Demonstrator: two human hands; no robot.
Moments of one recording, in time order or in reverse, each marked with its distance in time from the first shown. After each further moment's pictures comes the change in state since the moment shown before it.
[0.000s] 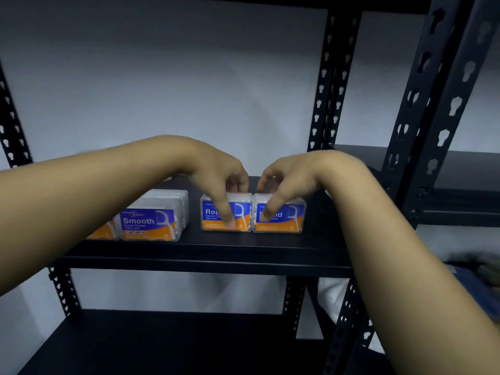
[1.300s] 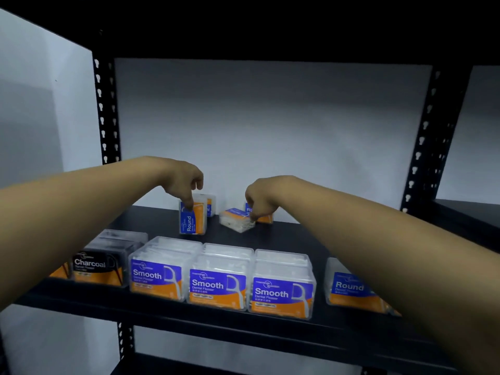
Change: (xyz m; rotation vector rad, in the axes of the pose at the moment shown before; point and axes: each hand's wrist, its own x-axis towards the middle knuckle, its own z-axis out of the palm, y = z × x) left_hand -0.078 -0.285 -0.027 0.123 0.251 -0.530; right_hand 0.211 -0.202 -0.021 -0.510 0.186 -0.127
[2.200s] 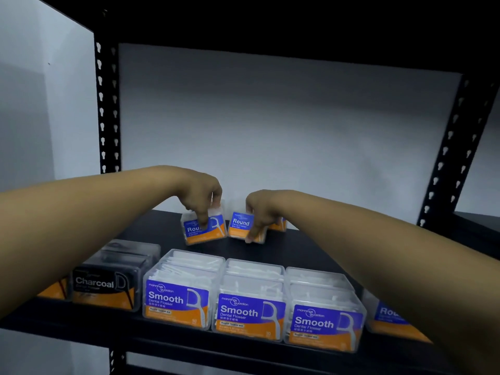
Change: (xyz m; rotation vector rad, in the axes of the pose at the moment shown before) left_hand 0.031 -0.012 0.019 -0.054 -0.080 0.172; right_hand 0.050 -0.031 0.009 0.067 -0.075 0.076
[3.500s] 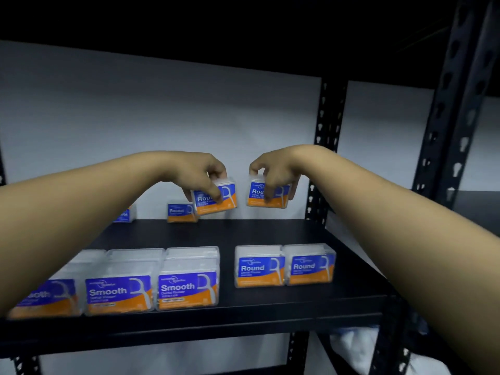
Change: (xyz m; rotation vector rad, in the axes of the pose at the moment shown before) left_hand -0.016 0.191 -0.056 -0.359 0.130 0.334; right_hand -0.185 0.181 -0.028 0.388 0.000 0.208
